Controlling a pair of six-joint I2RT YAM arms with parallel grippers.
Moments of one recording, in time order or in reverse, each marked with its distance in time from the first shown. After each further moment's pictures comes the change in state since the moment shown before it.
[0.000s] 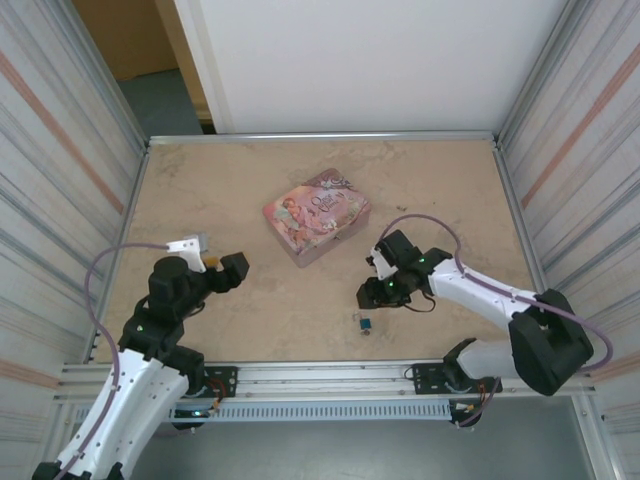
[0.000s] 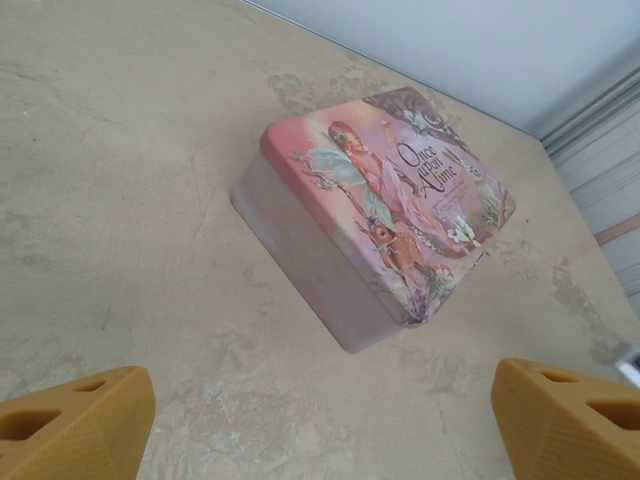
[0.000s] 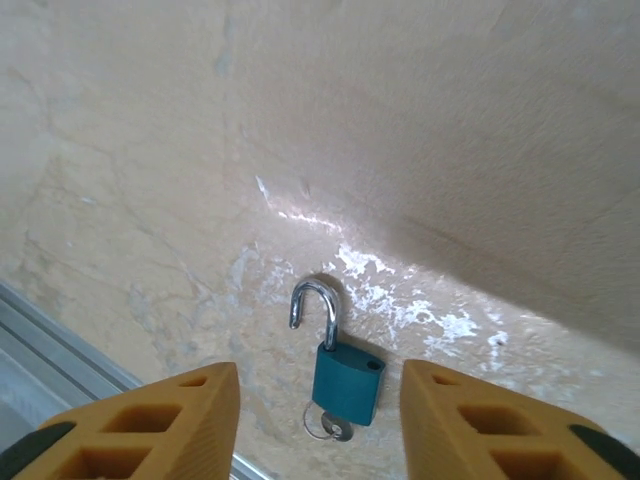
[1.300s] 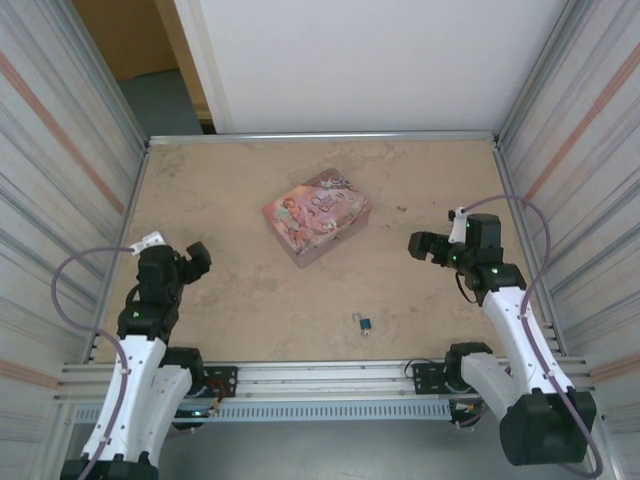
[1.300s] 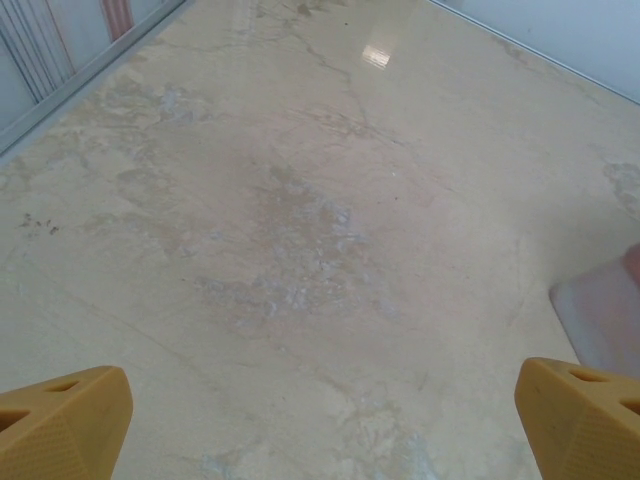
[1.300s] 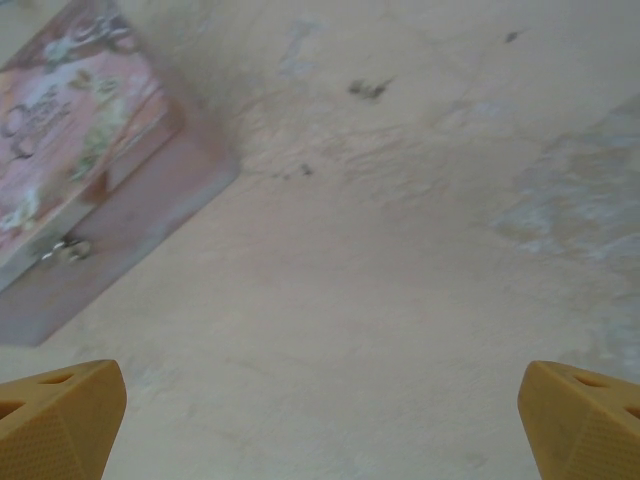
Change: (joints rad) left arm 0.275 0.125 0.036 -0.085 -0.331 0.087; right arm -0.601 -0.386 -0.064 0.173 0.138 -0.211
